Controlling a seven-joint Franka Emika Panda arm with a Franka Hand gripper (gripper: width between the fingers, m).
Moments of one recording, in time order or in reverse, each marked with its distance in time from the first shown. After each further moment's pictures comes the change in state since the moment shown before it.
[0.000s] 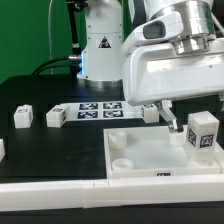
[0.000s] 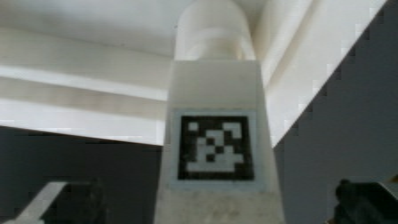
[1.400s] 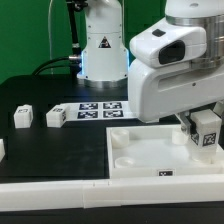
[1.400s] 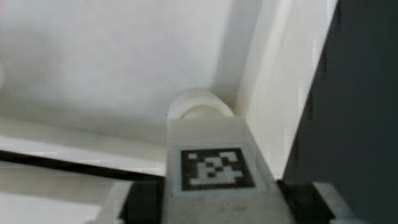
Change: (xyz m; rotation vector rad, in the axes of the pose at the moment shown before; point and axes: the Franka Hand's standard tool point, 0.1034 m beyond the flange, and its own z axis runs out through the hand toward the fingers) arm 0.001 0.000 0.001 0.113 -0.487 0.019
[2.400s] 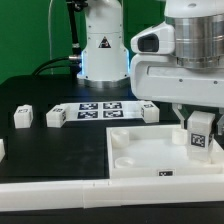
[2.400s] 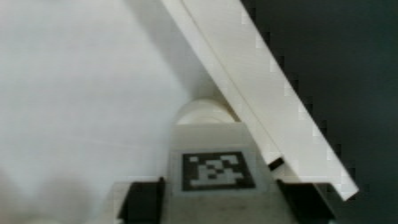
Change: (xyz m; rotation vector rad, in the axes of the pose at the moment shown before) arm -0.003 -0.003 0.005 0.018 0.054 1.001
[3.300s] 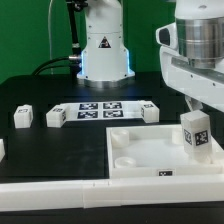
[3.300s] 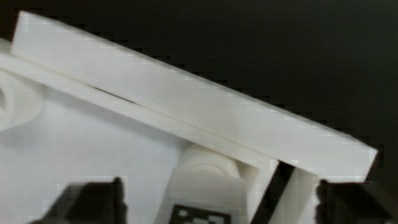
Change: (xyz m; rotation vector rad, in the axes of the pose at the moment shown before) arm -0.014 -0.010 0.003 0.011 -0.021 0.408
